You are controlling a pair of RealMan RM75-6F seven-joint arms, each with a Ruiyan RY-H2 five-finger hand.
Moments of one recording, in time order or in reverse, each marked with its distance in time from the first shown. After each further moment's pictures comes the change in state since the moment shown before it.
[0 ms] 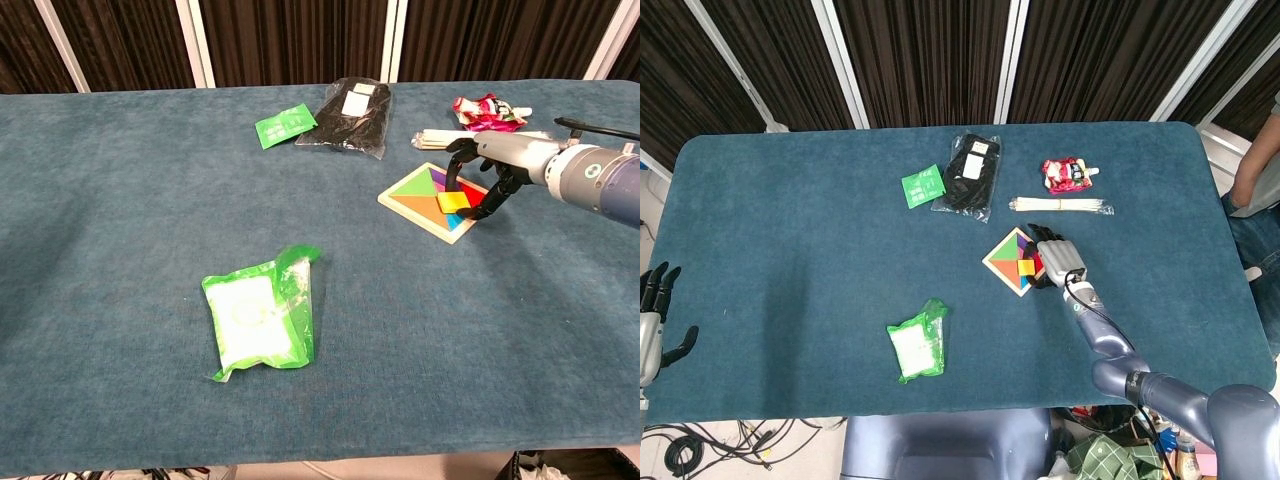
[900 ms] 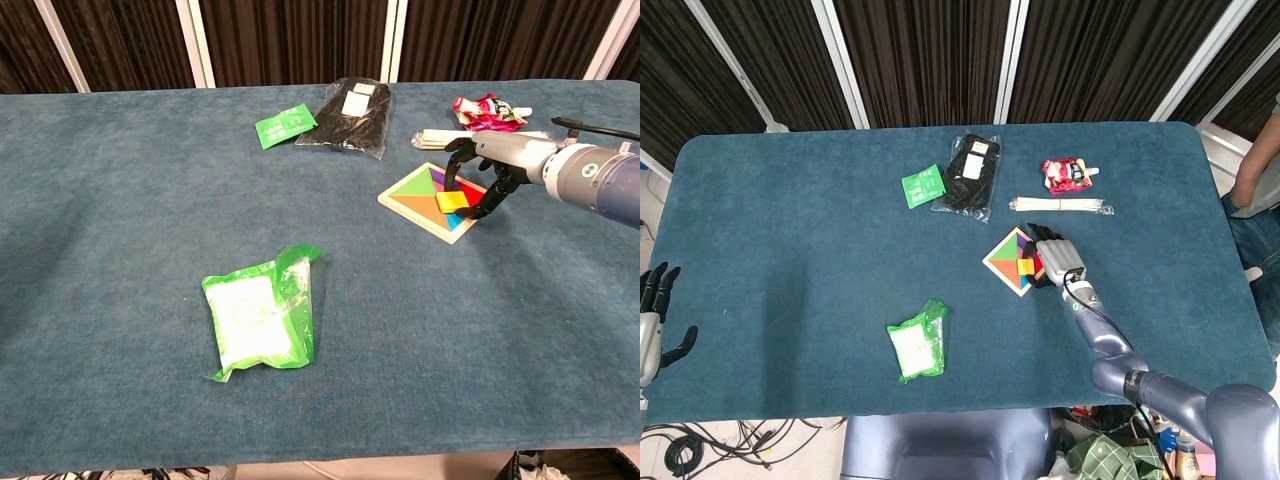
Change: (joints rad) left arm 0.000 0.003 0.000 -0.003 -0.004 -0.003 0.002; right arm 0.005 -0.002 0.002 0.004 0.012 -0.006 -0.017
